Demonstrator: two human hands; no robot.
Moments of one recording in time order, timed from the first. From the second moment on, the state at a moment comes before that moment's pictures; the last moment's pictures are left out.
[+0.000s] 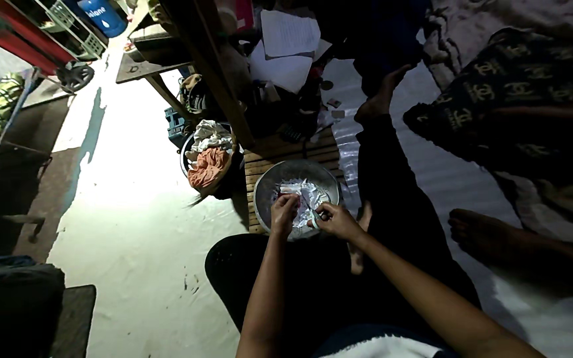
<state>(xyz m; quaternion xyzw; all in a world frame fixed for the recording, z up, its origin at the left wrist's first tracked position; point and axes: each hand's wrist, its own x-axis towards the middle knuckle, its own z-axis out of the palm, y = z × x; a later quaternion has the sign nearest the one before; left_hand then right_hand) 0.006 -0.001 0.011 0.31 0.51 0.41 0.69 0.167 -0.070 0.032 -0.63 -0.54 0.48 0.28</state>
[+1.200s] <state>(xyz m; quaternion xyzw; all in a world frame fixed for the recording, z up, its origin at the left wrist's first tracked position) 0.006 0.001 0.008 0.32 0.51 0.40 0.70 0.168 -0.071 0.020 -0.62 -0.53 0.49 0.31</state>
